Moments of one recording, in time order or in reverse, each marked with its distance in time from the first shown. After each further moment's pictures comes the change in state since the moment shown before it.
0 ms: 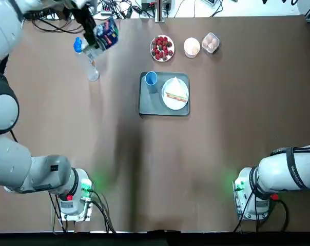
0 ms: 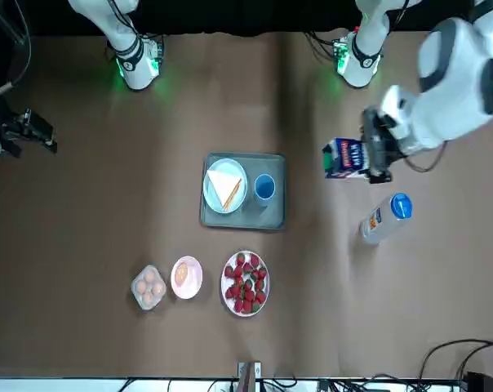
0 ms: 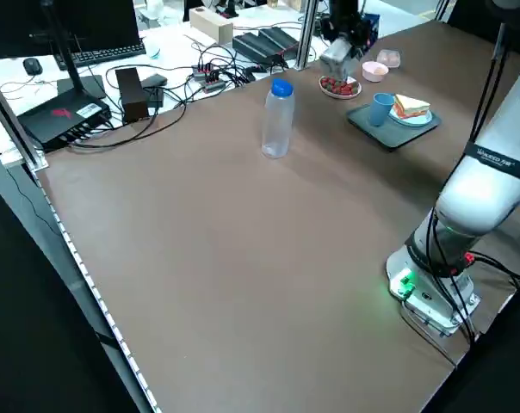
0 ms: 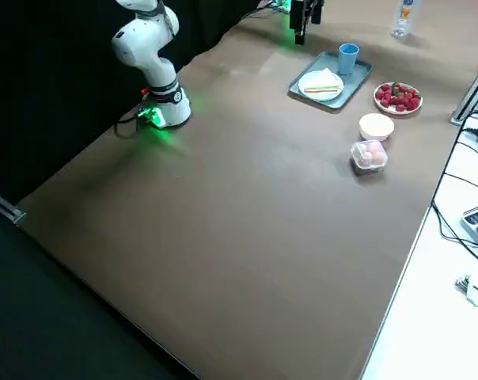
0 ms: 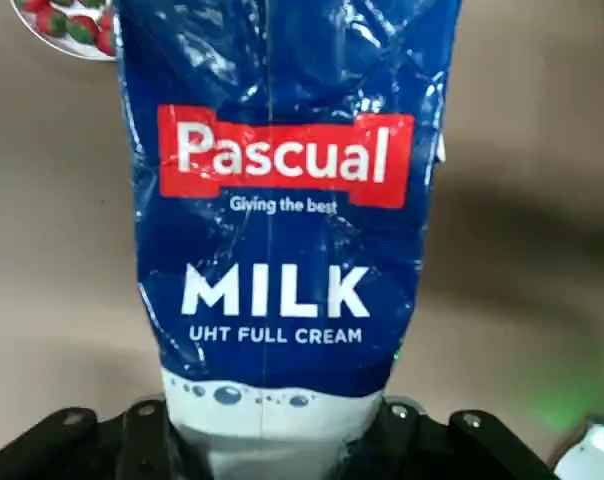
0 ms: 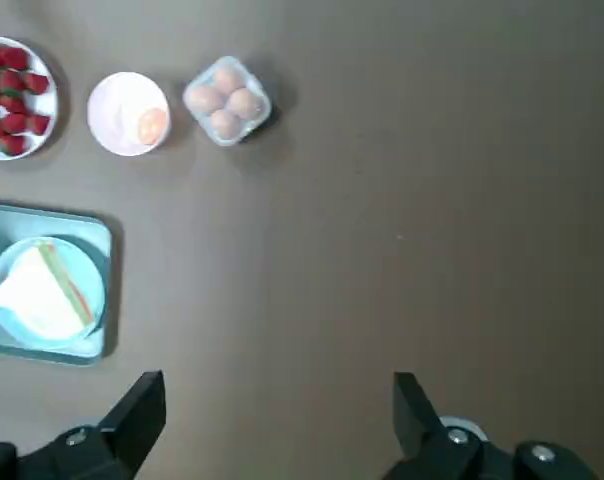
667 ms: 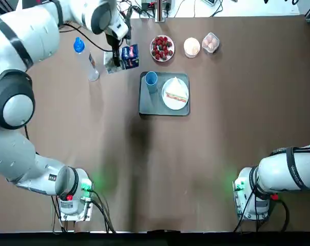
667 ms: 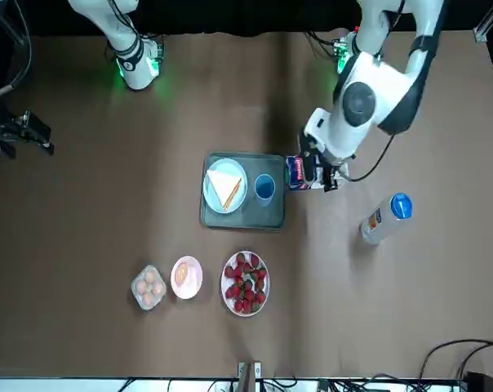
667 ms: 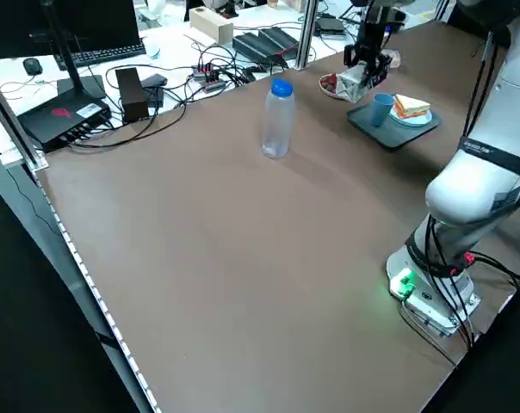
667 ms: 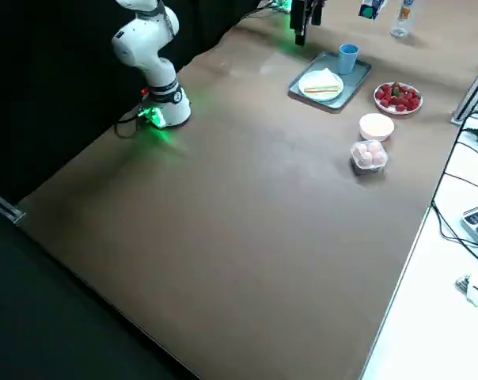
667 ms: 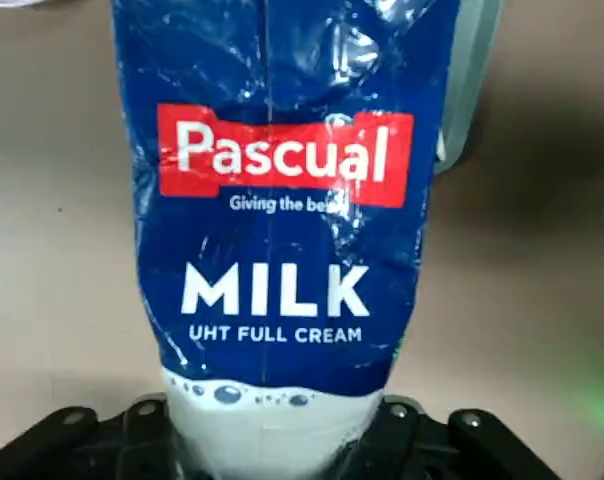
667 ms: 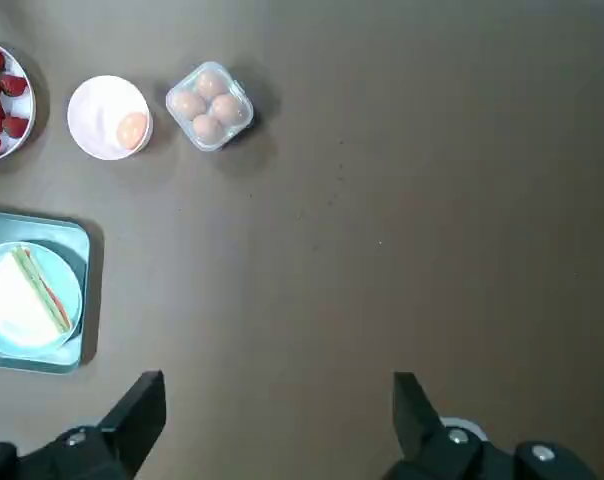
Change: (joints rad) left arm -0.300 0.166 -0.002 -0.039 0.346 0.190 -0.358; right arm 0.000 0.000 0.006 -0.001 -0.033 0.013 0.000
